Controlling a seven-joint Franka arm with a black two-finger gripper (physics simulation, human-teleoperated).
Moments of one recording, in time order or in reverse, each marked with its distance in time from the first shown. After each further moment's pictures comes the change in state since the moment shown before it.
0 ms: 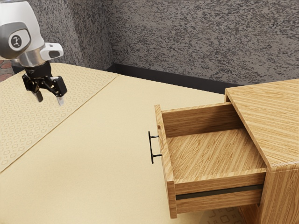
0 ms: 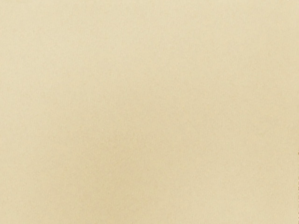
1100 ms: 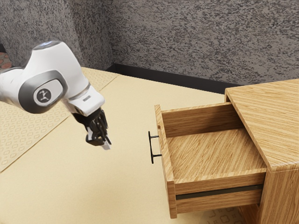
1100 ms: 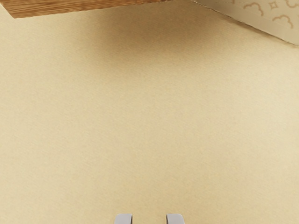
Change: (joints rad) arm -0.312 -0.206 -0.135 -0.403 -0.174 0.337 0.811
